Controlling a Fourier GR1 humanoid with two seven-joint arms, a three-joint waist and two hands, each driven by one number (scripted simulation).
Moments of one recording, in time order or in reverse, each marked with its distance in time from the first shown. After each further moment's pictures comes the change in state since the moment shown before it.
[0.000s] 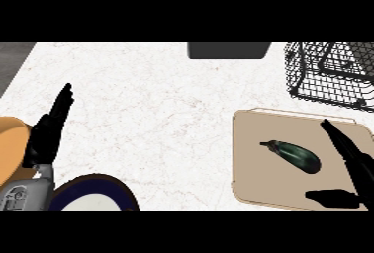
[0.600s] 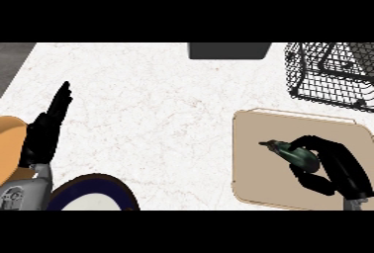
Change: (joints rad) left arm -0.001 -0.006 0.017 -0.031 -0.006 -0.027 0.023; right arm -0.080 -0.006 0.115 0.085 0.168 -0.032 -0.007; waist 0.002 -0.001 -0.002
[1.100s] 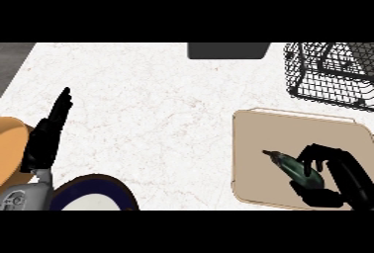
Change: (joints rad) left arm 0.029 -0.013 0.012 0.022 -0.013 -0.004 -0.049; right arm 0.067 0.030 -0.045 -0.073 -0.121 0.041 -0.072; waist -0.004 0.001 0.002
